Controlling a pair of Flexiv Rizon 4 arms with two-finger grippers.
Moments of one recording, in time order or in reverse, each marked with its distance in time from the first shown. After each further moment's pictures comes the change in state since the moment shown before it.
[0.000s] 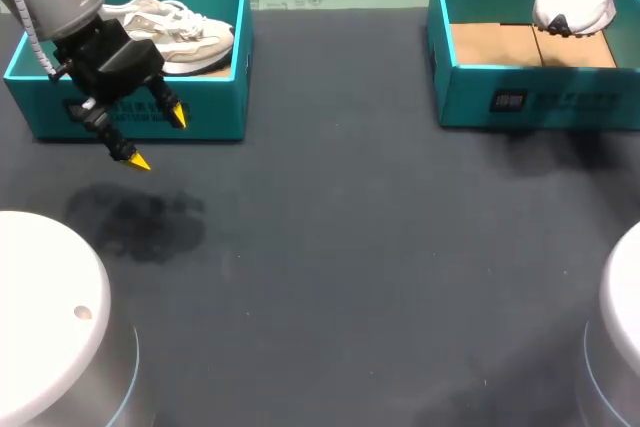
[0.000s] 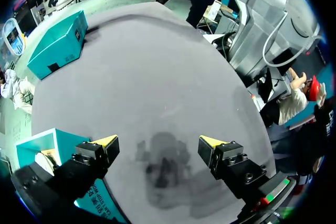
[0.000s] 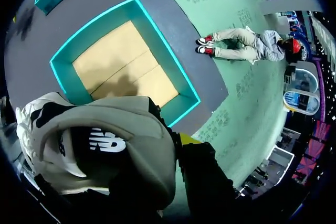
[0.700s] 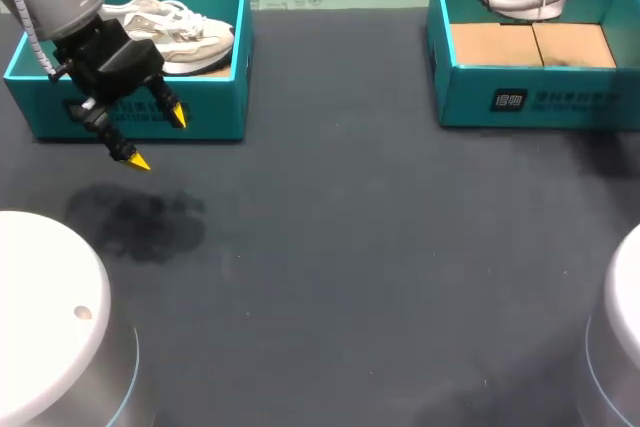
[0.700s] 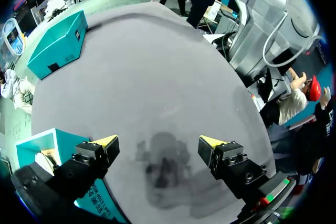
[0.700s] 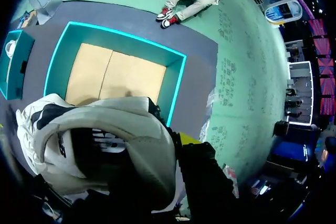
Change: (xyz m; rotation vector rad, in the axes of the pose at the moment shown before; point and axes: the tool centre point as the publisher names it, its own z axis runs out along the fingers) left arm 0.000 0.000 0.000 0.000 0.000 0.000; right arm 0.017 -0.052 0.027 0.092 0.056 0.668
